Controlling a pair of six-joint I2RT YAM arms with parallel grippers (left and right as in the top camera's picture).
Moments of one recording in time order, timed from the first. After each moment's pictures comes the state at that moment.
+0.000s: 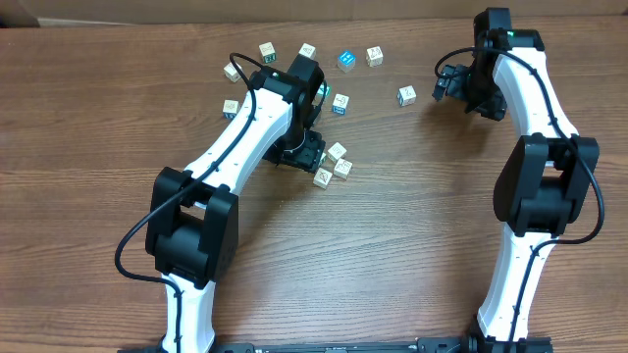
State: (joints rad) left arm -0.44 2.12 1.79 -1.23 0.05 -0.12; right arm -0.05 2.33 2.06 -1.12 0.02 0.36
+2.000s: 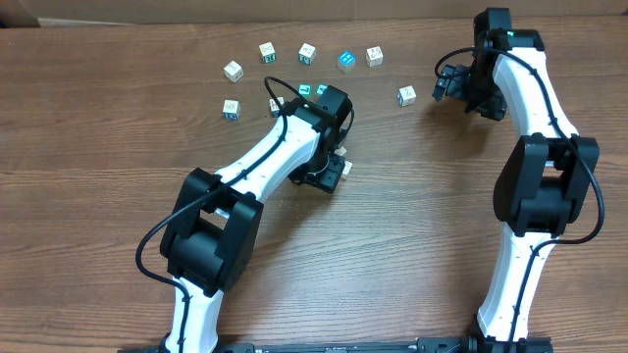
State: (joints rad) left arm -0.56 2.12 1.62 -1.02 0.06 -0.15; right arm -0.05 2.33 2.06 -1.12 0.02 0.36
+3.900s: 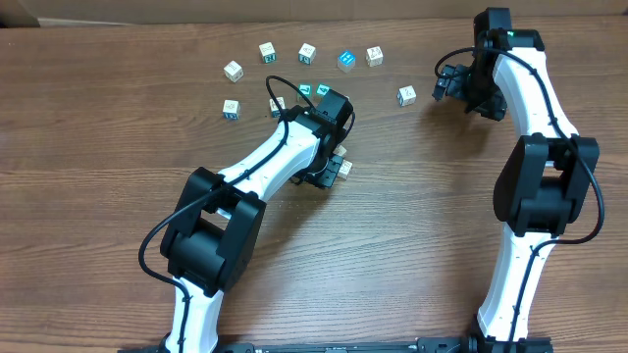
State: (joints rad) left arm -0.56 2.13 1.56 -0.89 -0.03 -0.11; right arm -0.05 2.33 2.06 -1.12 0.02 0.36
